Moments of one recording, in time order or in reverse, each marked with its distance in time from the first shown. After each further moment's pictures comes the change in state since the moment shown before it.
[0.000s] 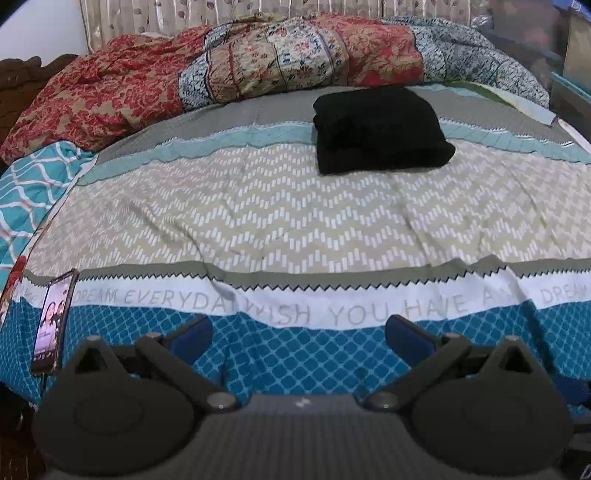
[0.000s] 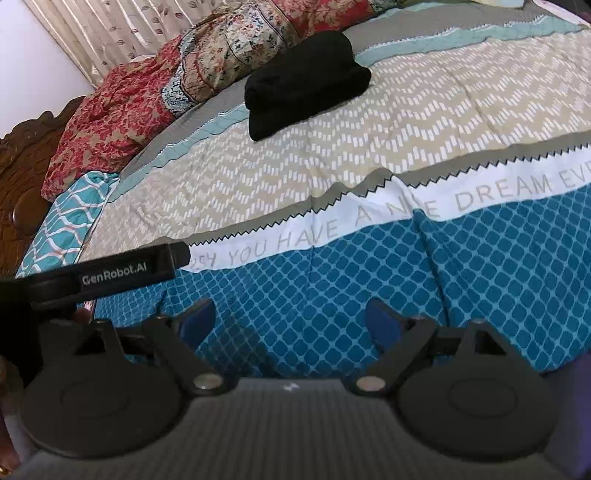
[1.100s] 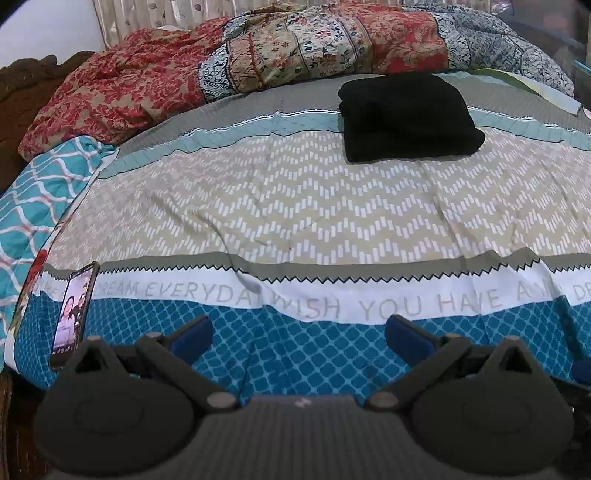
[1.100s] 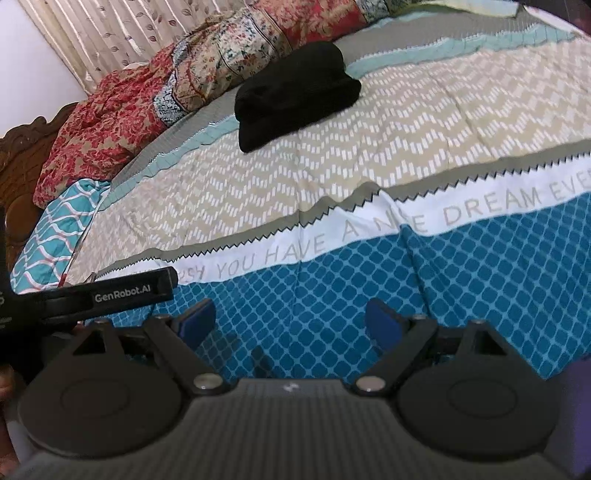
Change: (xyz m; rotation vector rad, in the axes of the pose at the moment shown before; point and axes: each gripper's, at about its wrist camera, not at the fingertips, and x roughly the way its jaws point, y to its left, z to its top) left arm 0.011 0.005 0.001 -0.003 0.029 0.086; right arm -0.005 0.006 0.002 -0.011 -0.052 -0.042
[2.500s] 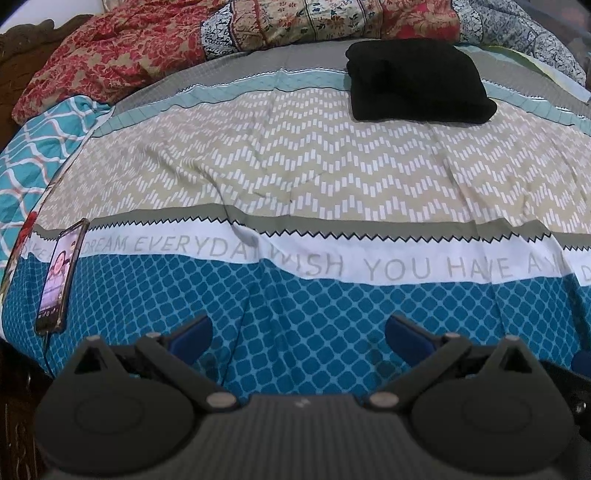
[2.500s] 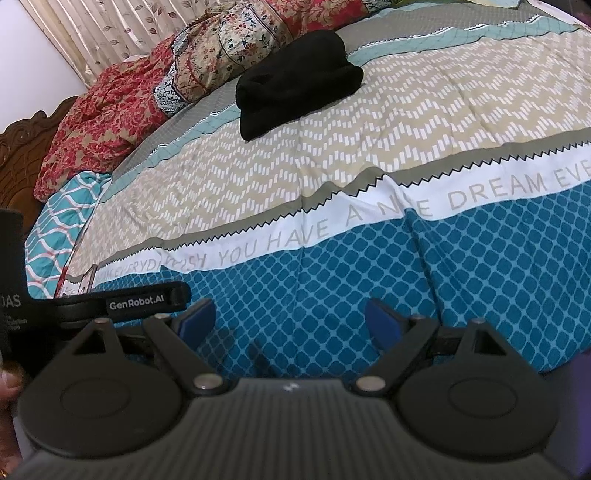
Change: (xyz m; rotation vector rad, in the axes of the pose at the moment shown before) left arm 0.017 0.003 -0.013 -0.037 0.120 -0.020; right arm 0.007 0.007 -0.009 0.035 0.029 -0.007
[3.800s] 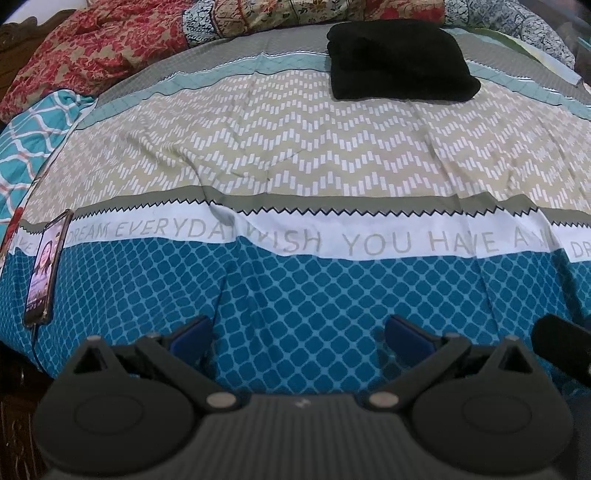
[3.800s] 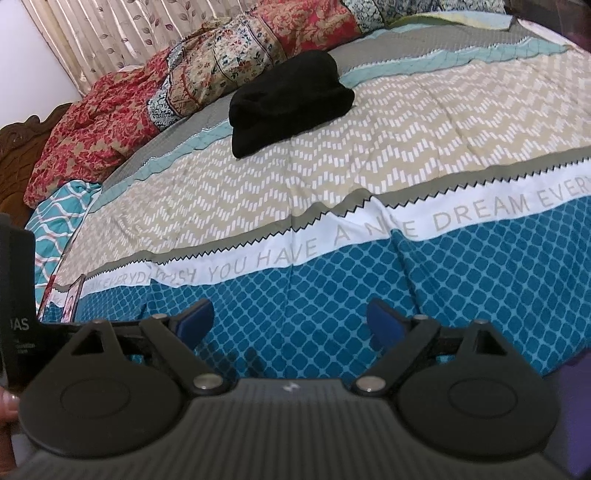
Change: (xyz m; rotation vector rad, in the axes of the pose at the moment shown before) left arm 0.002 -0.008 -0.006 0.034 0.046 -0.045; right arm -0.009 0.012 -0.003 -0.026 -0.086 -0.065
